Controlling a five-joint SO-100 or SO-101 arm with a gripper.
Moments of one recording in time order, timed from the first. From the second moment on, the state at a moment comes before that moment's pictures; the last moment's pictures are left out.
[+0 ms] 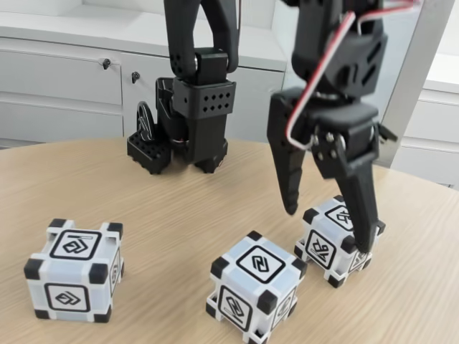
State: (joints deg) arm -17.7 105.4 120.7 66.9 -4.7
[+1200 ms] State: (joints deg) arm -17.8 102.4 120.6 61.7 -4.9
